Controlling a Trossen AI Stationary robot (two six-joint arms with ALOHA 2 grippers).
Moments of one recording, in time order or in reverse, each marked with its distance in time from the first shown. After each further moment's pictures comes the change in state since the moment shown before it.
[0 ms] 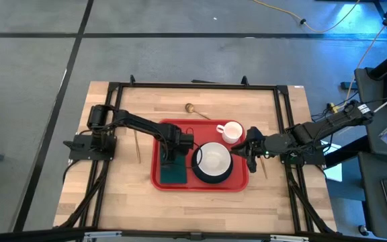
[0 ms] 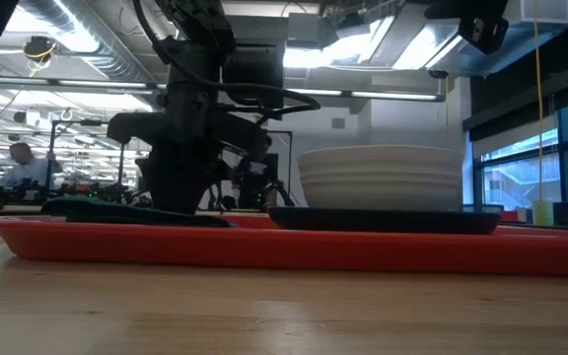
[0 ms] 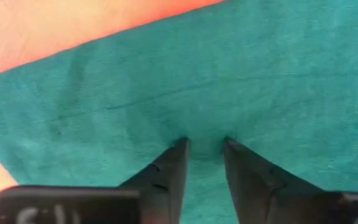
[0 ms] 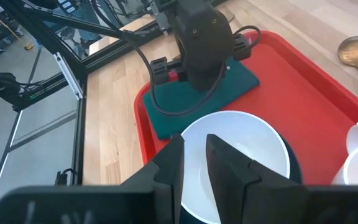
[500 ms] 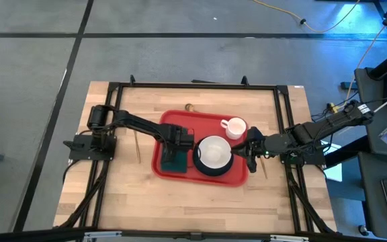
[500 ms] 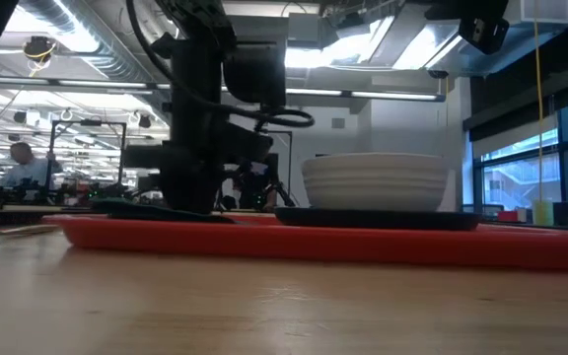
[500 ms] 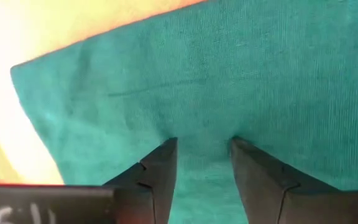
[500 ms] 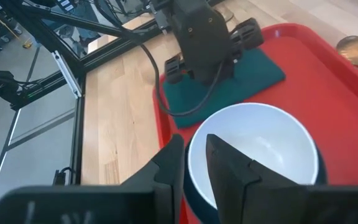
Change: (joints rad) left arm -0.007 0.003 0.004 0.015 -0.288 0.068; right arm 0.000 0.000 0.000 -0.007 0.000 -0.002
